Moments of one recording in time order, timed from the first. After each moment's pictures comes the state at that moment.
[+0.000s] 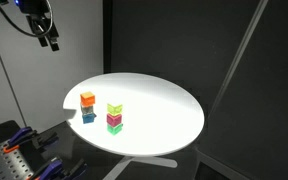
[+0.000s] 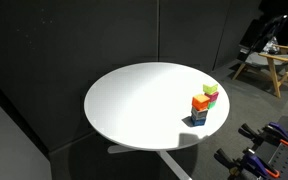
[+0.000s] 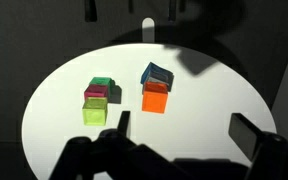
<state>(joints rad) 0.06 -0.83 0.19 -2.66 0.05 1.97 0.23</state>
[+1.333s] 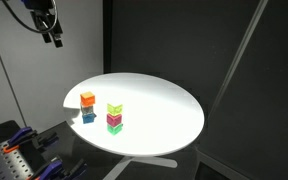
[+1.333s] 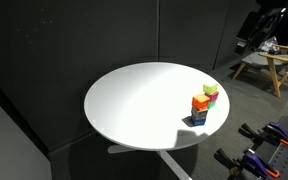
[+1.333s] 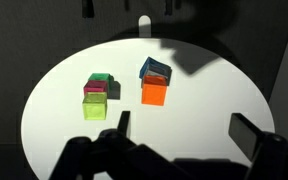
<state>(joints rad) 0.06 -0.79 0.16 -2.61 0.05 1.96 0.23</state>
